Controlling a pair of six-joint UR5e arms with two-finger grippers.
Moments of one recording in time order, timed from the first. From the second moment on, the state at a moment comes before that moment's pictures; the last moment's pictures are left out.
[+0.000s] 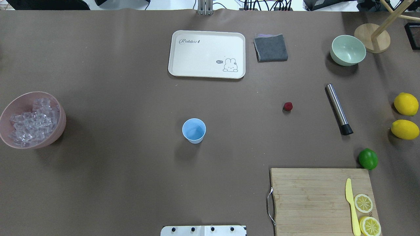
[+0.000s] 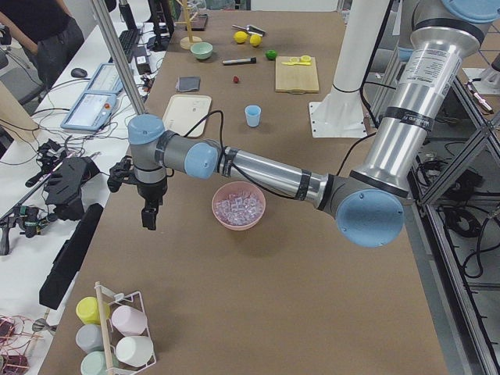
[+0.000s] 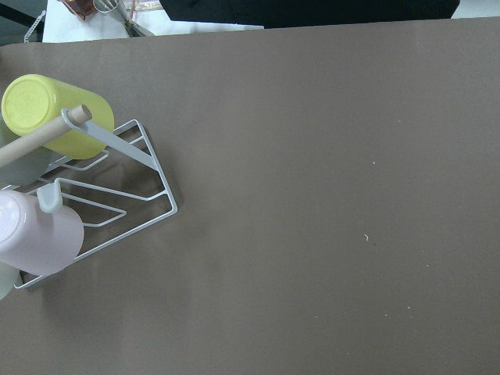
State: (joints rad) left arm -1.48 -1.91 -1.50 -1.58 -2.17 -0.28; right arm 1.43 -1.53 1.83 -1.60 2.20 0.15
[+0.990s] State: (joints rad) left arm -1.49 -1.91 -1.51 -1.59 -2.10 -0.28; right arm 1.43 -1.53 1.86 -1.60 2.20 0.15
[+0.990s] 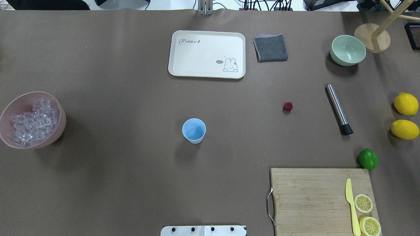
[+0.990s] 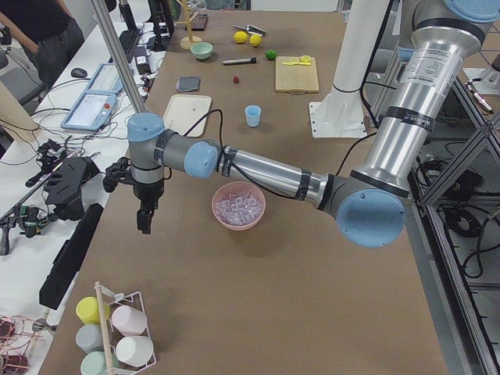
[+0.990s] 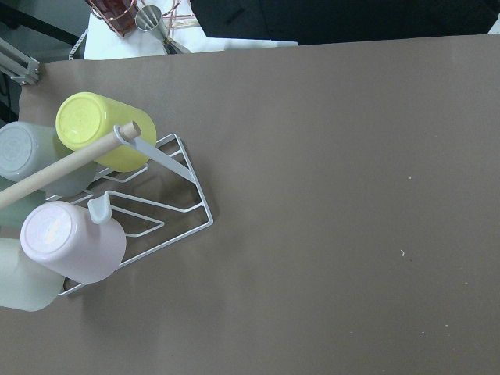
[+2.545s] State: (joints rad) left arm -1.49 -1.70 -1.74 -1.59 -2.26 -0.27; right arm 1.43 -1.53 1.87 -1.60 2.24 0.15
